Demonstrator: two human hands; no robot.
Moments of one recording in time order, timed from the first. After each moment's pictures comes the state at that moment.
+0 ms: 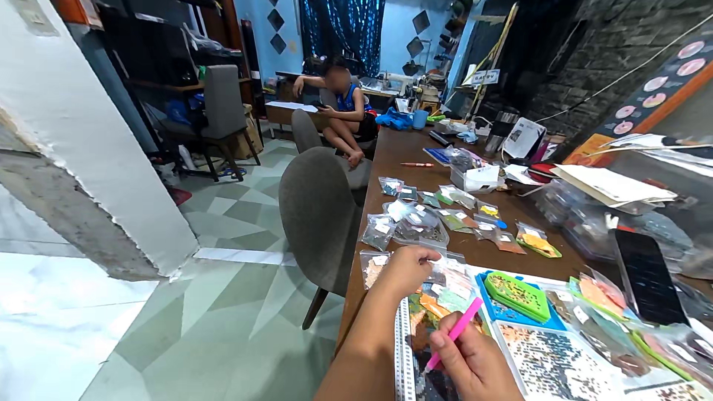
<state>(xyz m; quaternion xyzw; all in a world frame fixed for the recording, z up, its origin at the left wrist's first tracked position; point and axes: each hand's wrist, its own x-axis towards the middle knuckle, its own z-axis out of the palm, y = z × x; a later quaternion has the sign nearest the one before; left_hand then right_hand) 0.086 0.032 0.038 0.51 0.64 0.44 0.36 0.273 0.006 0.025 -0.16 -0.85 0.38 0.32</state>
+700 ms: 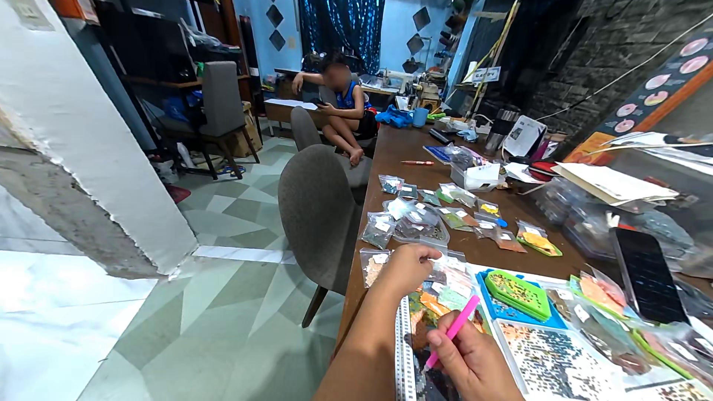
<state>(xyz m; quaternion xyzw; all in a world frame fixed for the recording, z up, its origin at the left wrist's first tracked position) 0.086 0.033 0.035 0.51 0.64 0.45 0.36 0.271 0.007 0.023 -0.17 -0.85 0.37 0.32</state>
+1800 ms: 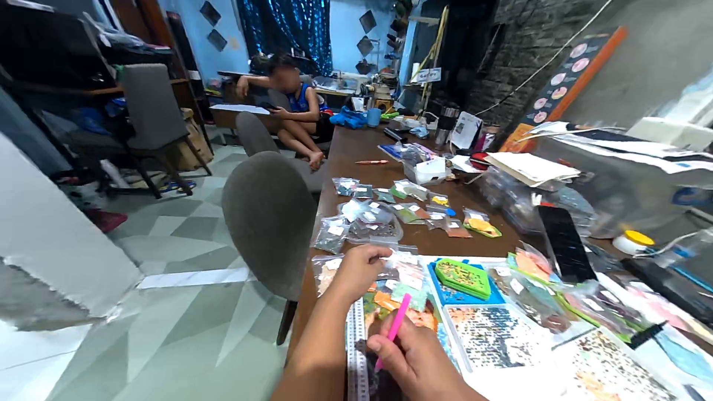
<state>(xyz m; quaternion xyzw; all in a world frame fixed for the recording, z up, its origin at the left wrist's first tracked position) 0.085 0.030 0.036 0.51 0.65 0.45 0.34 0.267 0.002 0.027 -0.17 -0.87 0.35 0.29</state>
